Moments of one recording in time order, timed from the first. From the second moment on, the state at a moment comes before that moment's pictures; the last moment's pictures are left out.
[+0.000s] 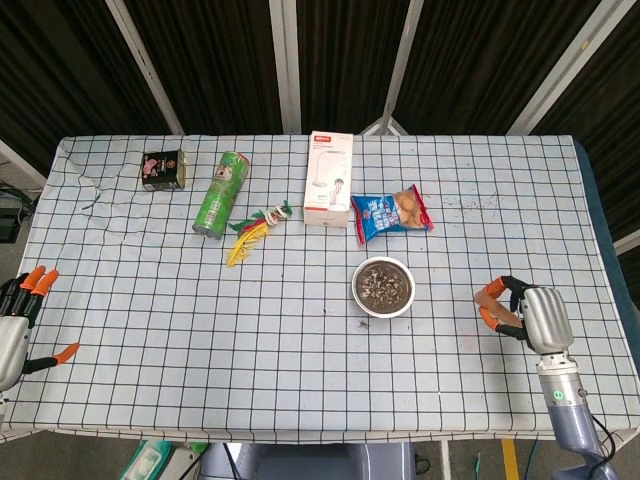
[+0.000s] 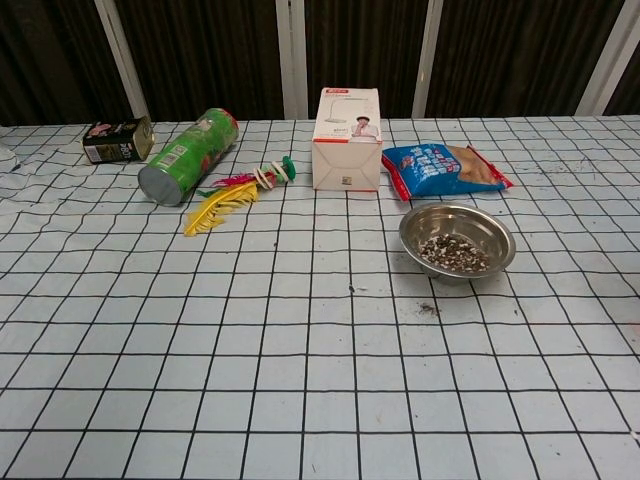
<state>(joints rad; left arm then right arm) -0.09 -1.13 -0.04 -1.60 1.49 1.48 0.01 0.27 -1.41 0.13 -1.30 -1.51 1.42 0.32</state>
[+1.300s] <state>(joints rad) -0.09 -1.13 -0.04 -1.59 1.49 1.48 0.01 0.19 -1.23 0.09 -1.53 -1.48 1.48 -0.09</state>
